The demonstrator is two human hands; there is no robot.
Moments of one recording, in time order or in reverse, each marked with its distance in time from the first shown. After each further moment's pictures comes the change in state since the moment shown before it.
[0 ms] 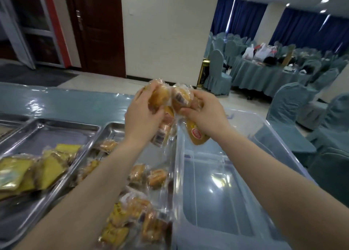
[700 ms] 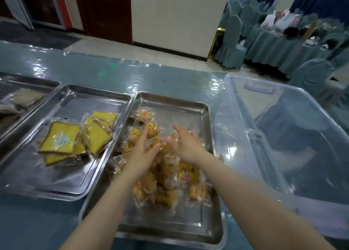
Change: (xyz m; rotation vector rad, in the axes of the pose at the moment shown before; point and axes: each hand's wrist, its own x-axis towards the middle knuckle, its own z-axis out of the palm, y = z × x) left_hand -0.133 -0.180 -0.099 -0.247 -0.432 -0.567; right_hand -0.094 -0.029 0.215 -0.249 -0.523 0.291
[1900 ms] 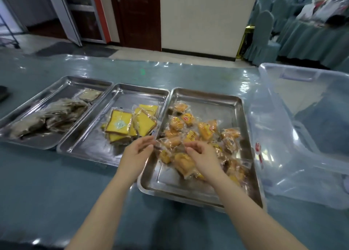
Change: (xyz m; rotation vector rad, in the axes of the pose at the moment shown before) left_hand -0.115 -0.005 -0.117 -0.075 0.185 -0.098; right_hand -0.083 -0.043 0.095 0.694 0.118 -0.035
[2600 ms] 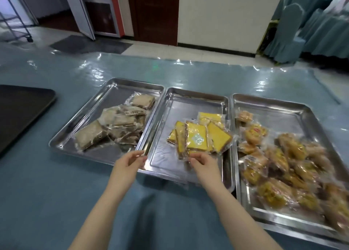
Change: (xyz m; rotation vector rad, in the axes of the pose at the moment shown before) left_hand 0.092 -0.091 -0.295 -0.070 0.107 -0.192; right_hand 0.071 -0.064 0.290 0.108 0.092 0.138
